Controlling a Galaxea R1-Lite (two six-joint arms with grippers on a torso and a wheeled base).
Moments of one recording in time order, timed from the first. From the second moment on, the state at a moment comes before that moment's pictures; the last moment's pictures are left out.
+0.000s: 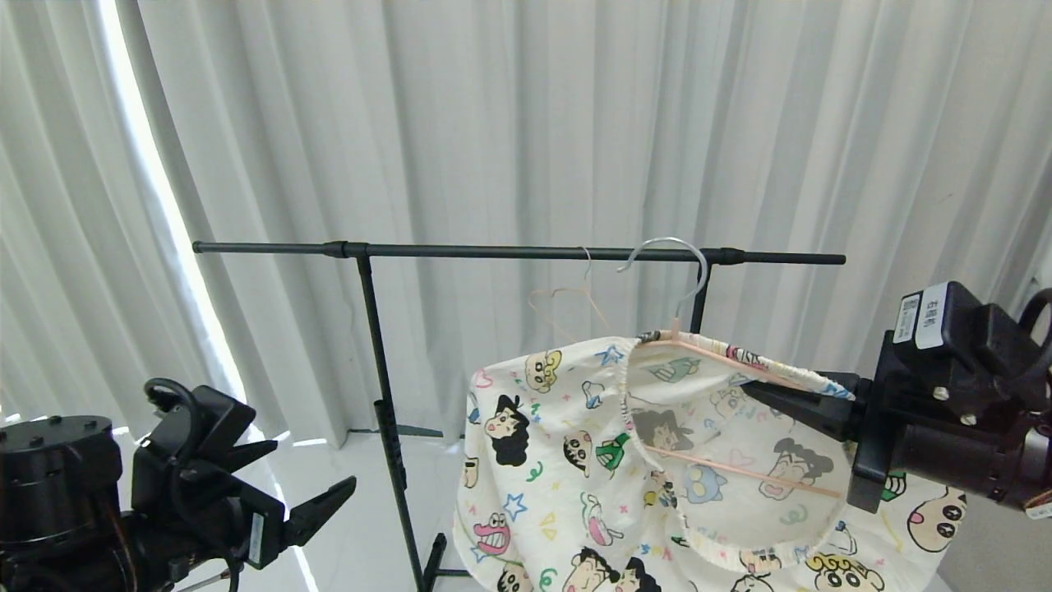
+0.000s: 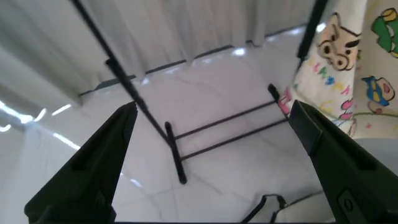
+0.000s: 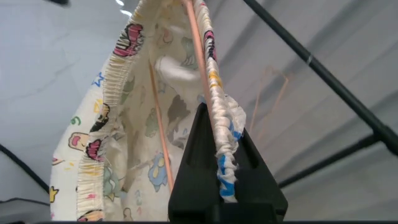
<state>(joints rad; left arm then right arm) -0.06 1.43 -0.16 -0.81 -0.25 0.25 0.62 1.32 -0.56 -0.59 0.32 -0.40</state>
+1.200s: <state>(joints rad) -0.05 1.29 -0.14 -0.81 0.24 0.16 0.52 1.14 -0.30 -0.35 -0.05 -0.14</state>
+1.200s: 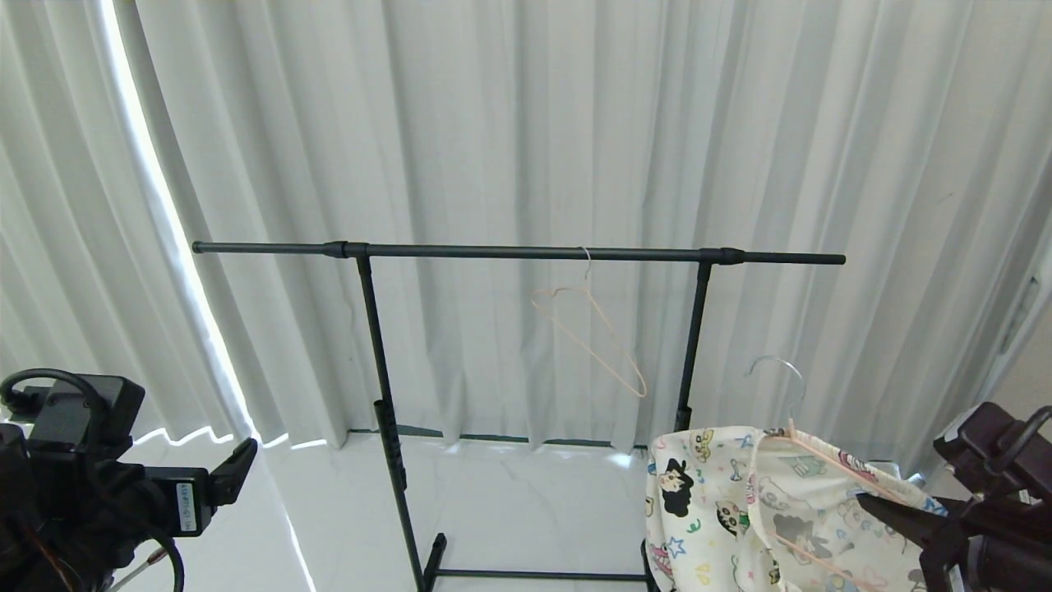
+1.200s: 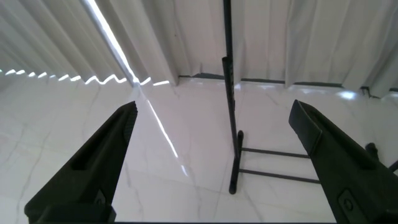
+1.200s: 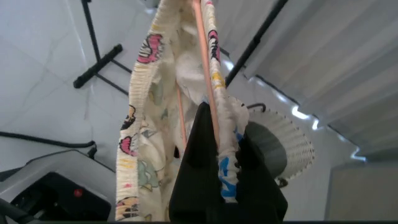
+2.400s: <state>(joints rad) -0.08 1.26 -0.12 -0.81 0.24 0.17 0.41 1.28 -0.44 -0.26 -0.19 0.25</state>
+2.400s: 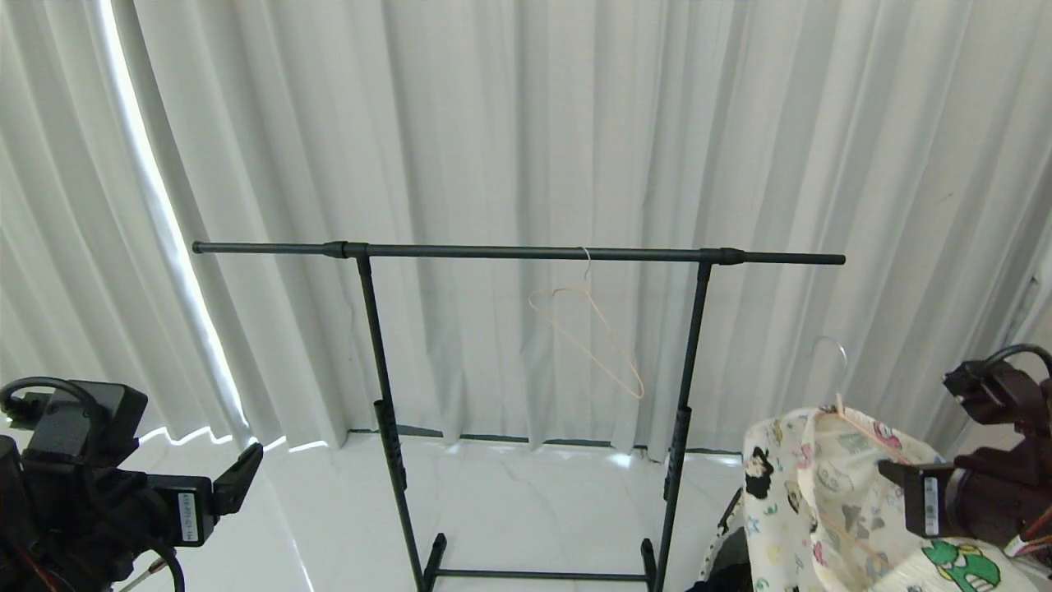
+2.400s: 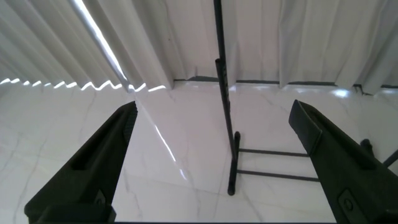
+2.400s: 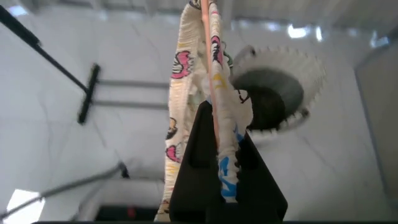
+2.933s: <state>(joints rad) -0.08 1.26 -0.10 -0.81 0.24 0.18 0.45 1.38 -0.49 -0.51 -0.09 0.18</state>
